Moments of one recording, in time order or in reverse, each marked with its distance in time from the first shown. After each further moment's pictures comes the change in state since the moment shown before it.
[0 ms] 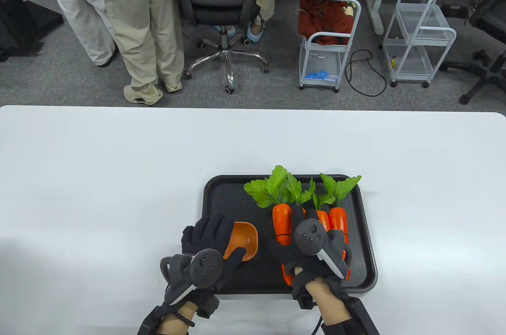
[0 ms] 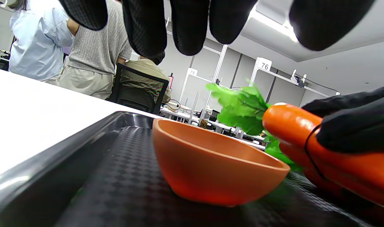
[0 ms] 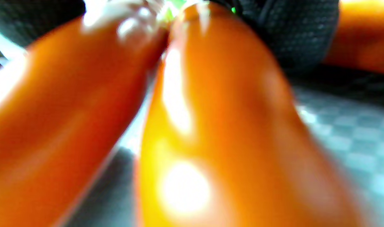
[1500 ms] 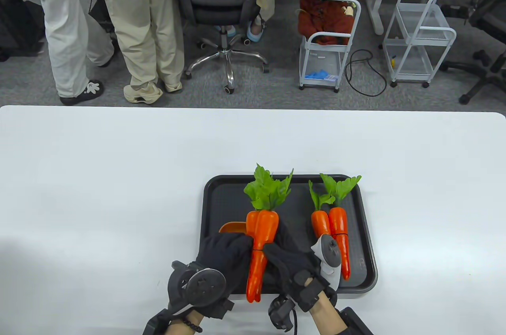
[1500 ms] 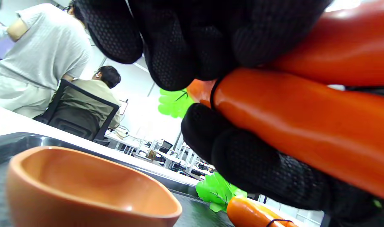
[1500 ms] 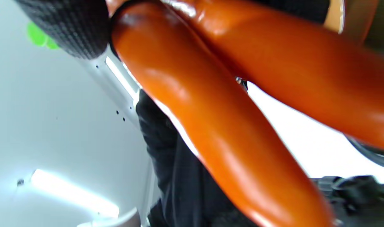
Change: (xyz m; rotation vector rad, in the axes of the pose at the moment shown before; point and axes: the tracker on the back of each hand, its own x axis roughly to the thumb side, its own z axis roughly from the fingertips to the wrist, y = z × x) left_hand 0.026 0.007 0.014 0.175 -0.243 0.146; right_hand 0.007 0.052 0.015 0.382 -0.259 -1.399
